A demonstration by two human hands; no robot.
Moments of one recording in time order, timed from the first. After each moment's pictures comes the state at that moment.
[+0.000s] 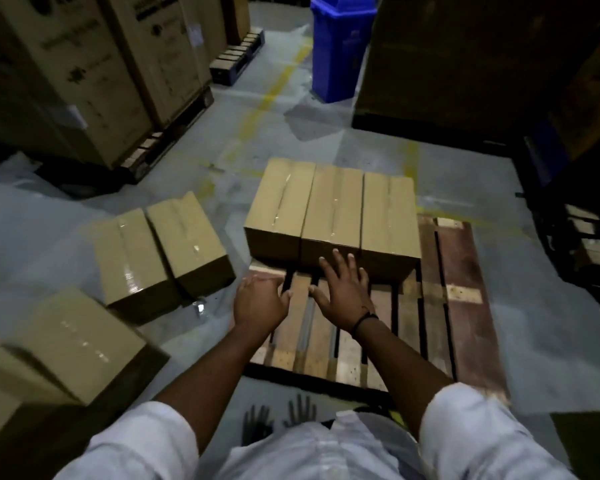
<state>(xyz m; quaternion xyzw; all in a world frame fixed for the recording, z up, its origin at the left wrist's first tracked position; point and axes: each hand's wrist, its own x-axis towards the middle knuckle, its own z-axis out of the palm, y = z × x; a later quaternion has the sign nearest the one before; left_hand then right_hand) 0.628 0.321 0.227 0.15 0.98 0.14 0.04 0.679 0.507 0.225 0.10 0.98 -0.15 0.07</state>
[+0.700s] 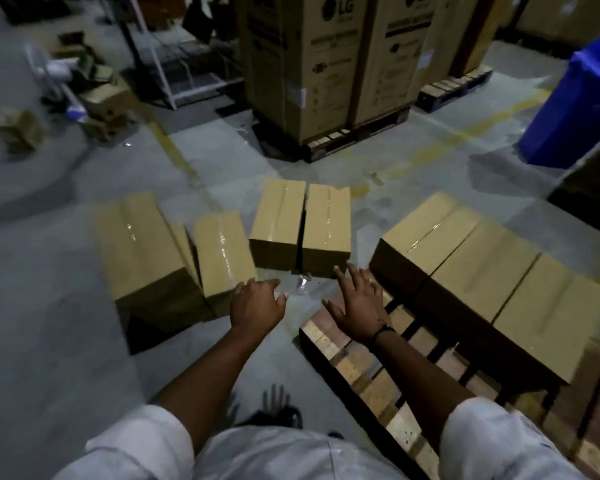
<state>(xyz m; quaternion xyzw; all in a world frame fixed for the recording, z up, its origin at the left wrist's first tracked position) 0.728 0.126 0.245 -0.18 0.97 0.16 0.00 0.658 0.340 0.229 -0.21 0.96 -0.14 0.10</state>
